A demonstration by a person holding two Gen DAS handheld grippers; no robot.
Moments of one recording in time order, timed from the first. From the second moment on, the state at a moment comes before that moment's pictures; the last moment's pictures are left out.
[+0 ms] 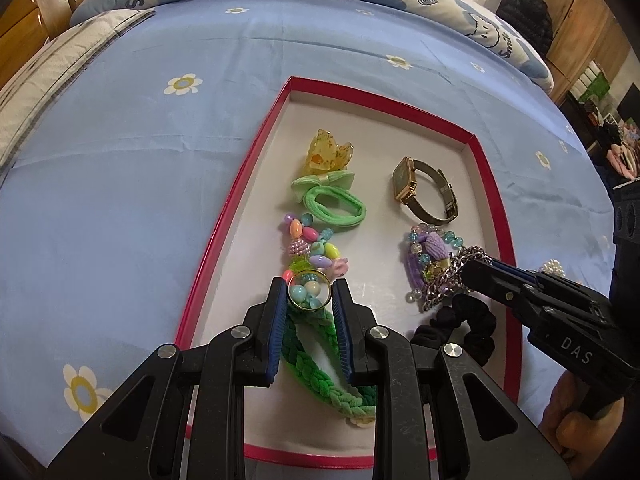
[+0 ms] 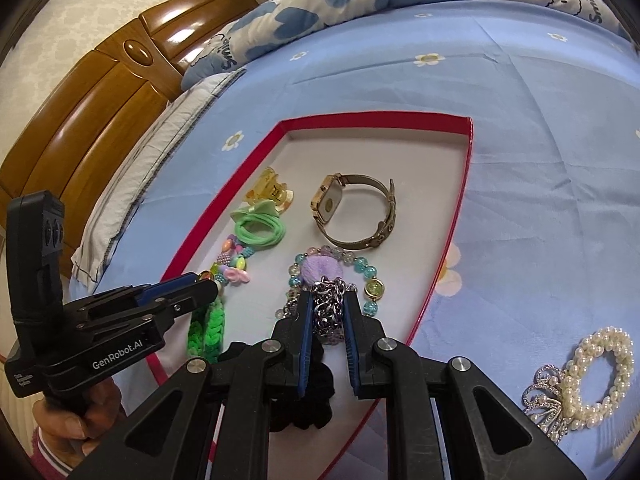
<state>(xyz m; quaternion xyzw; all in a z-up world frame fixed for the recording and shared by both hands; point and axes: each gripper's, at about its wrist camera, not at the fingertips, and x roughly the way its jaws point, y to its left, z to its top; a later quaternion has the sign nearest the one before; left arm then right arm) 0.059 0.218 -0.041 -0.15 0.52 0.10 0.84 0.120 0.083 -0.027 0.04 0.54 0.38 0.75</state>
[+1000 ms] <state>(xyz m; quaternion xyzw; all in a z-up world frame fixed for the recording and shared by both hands) 0.062 0.217 -0.048 -0.16 0.53 0.10 0.83 0.123 0.086 -0.026 0.04 0.54 0.38 0.75</state>
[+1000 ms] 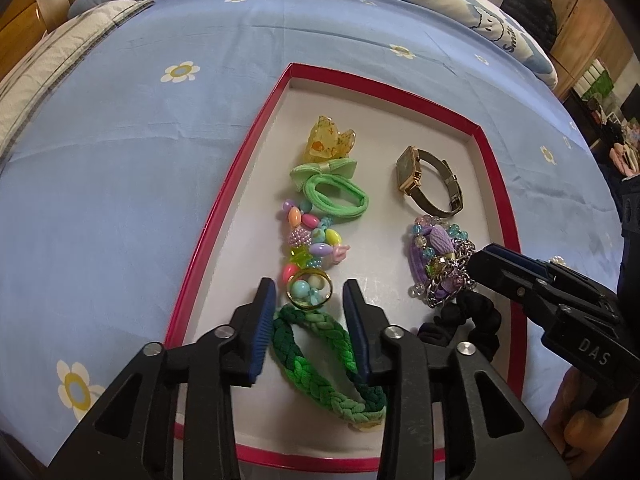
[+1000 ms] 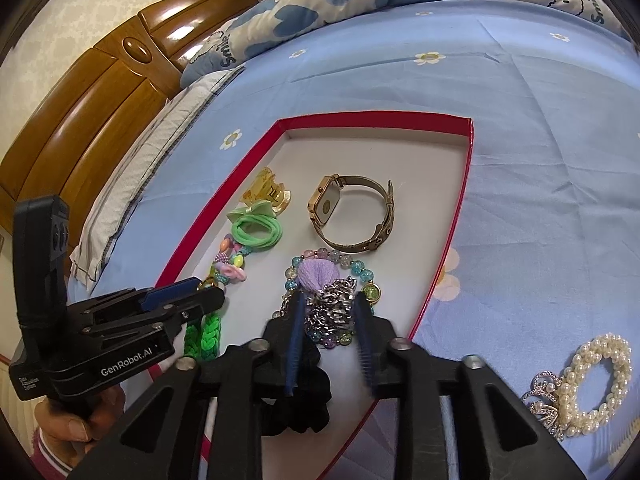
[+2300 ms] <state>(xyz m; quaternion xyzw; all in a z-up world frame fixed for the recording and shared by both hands) 0.010 0.219 -0.005 -0.25 0.47 0.09 0.84 0.102 0.044 0.016 0.14 0.50 0.40 0.75</state>
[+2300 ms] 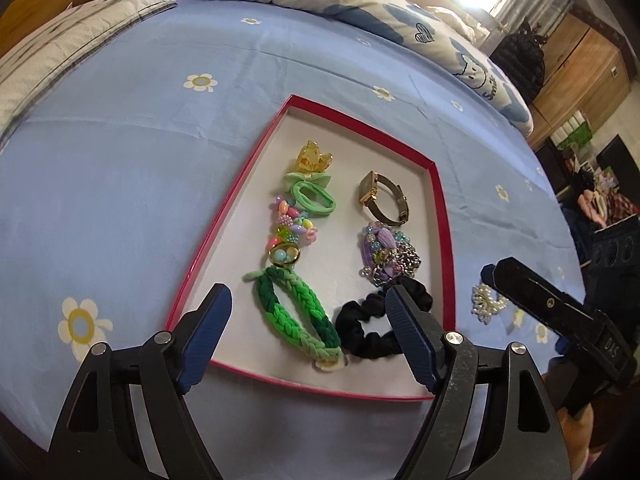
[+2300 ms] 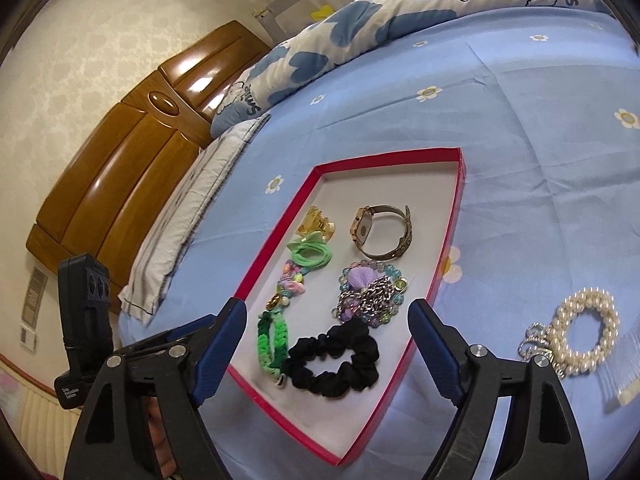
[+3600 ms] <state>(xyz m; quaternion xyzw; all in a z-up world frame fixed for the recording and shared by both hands) -0.085 0.170 0.061 -0.12 0.41 0.16 0.89 -0.002 -0.005 0.090 0.03 0.38 0.39 0.84</state>
